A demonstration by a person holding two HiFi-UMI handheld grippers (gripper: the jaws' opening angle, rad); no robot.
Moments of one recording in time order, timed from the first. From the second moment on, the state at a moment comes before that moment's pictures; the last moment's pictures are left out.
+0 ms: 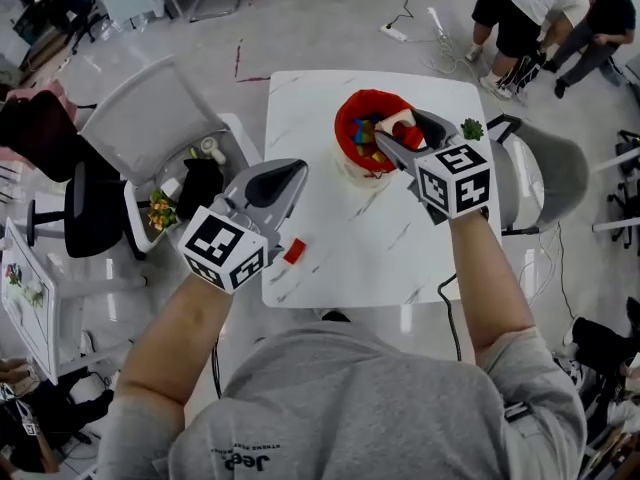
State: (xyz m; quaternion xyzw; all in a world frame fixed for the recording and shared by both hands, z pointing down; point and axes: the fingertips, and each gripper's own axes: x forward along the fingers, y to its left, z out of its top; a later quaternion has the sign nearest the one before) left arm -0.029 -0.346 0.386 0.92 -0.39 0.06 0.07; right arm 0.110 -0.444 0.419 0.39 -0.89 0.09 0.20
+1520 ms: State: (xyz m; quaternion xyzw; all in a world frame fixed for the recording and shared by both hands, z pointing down) left arm -0.155 -0.271 0.423 0.87 -0.48 0.03 0.12; right arm -0.053 -0.312 0.491 0.23 -0.94 0.13 0.22
